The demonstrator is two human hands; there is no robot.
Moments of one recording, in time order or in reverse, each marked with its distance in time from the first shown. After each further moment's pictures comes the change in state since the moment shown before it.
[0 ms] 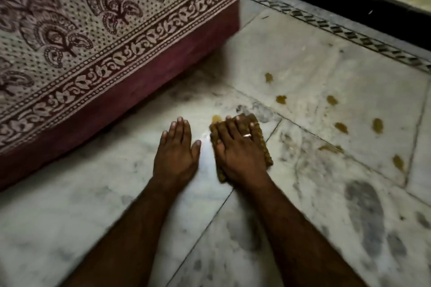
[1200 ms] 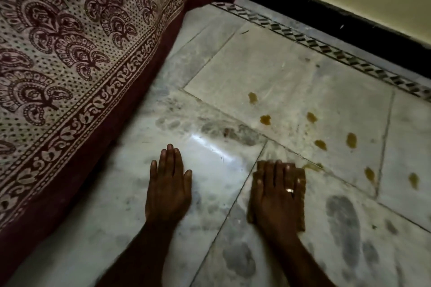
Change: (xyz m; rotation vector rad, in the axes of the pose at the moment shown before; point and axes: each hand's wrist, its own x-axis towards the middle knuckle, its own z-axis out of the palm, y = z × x) left_hand -0.004 0.002 -0.002 0.004 0.108 0.027; right_hand -0.073 0.059 -0.006 -0.027 0.017 0.484
